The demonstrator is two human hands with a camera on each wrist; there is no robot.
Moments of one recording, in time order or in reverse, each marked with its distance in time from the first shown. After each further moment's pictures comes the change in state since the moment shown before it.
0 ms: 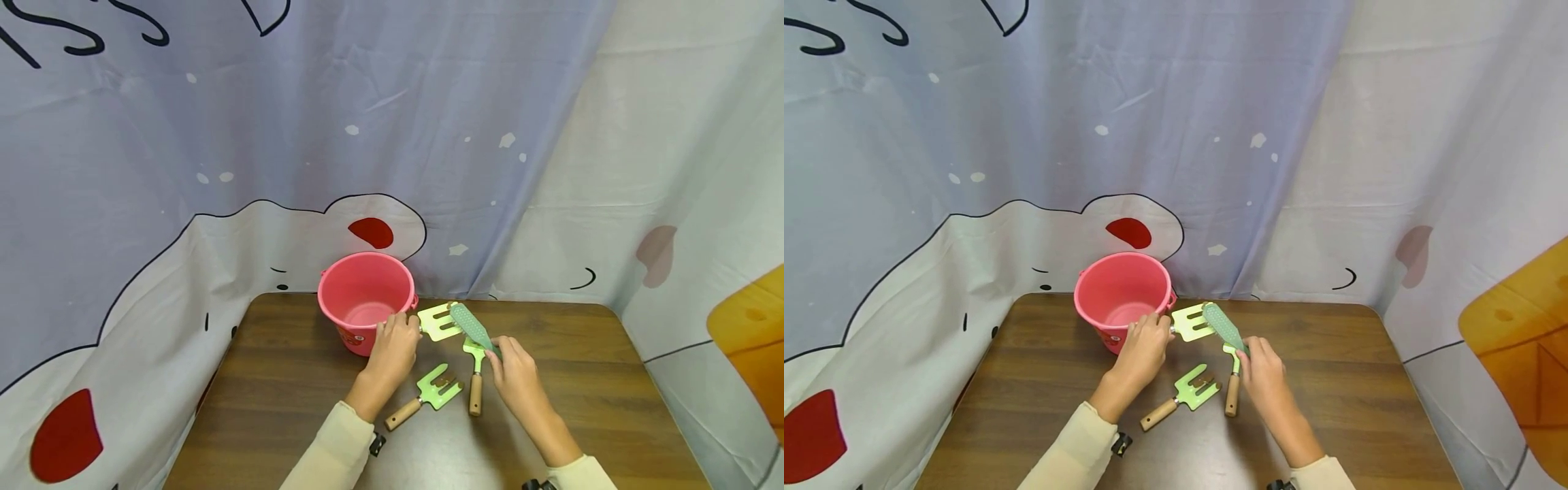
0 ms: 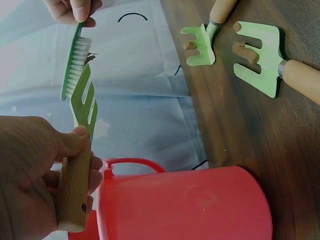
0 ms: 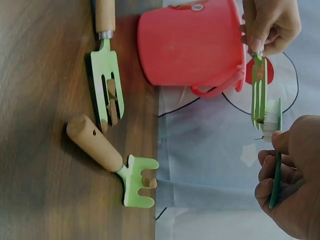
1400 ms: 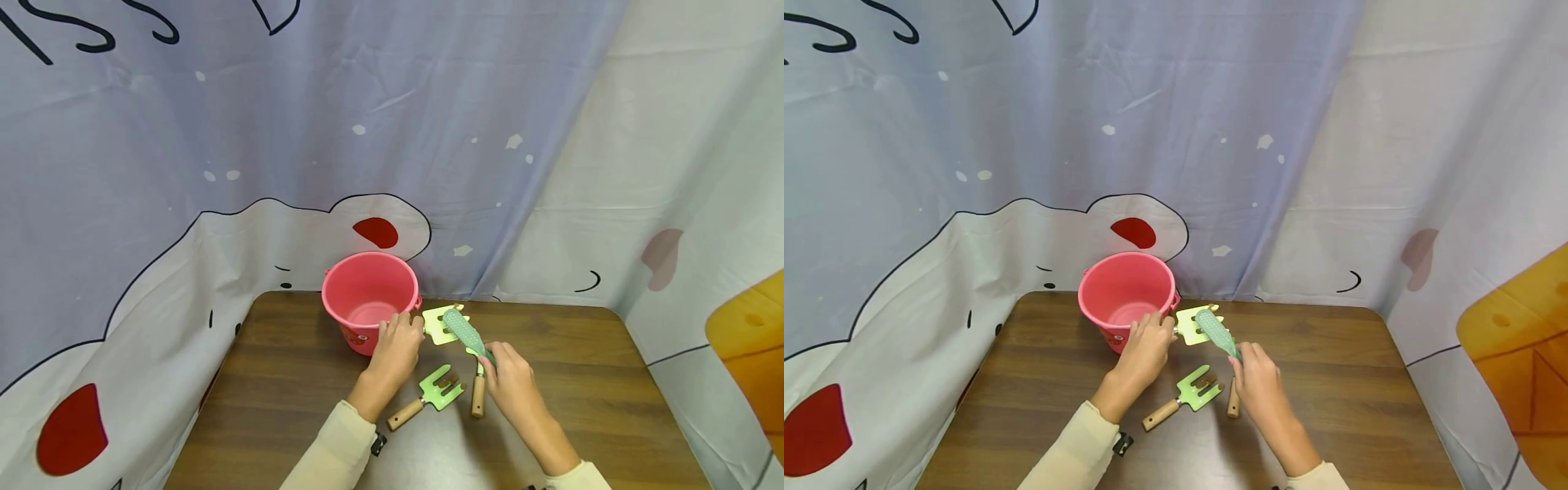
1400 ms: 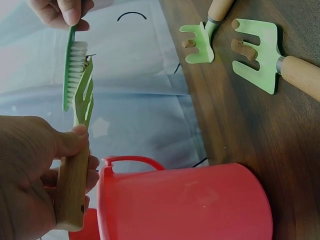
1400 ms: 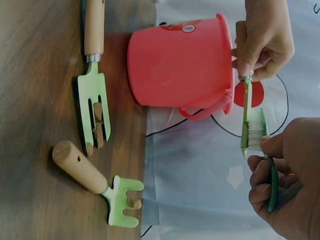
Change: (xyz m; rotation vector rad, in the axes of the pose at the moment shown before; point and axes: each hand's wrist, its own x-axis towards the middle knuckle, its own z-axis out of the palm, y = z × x) left_hand -0.001 -0.003 -0.001 0.015 0.035 0.027; right_hand 0.001 -0.023 -0.001 -0.008 -0.043 0.007
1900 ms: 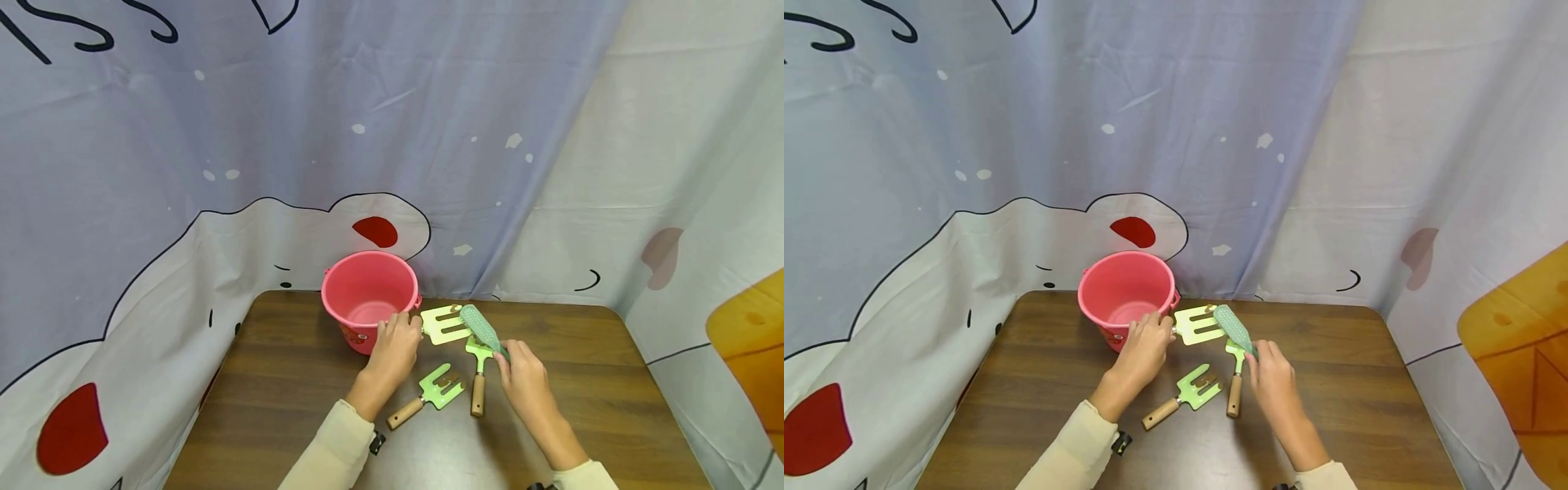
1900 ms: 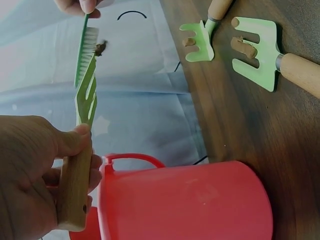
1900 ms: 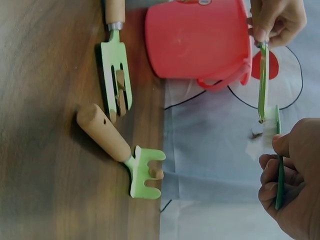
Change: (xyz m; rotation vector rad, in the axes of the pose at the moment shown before) left_hand -0.001 -0.002 -0.003 -0.037 -0.037 -0.005; right_hand -0.007 0.030 -0.001 -0.030 0.053 0.024
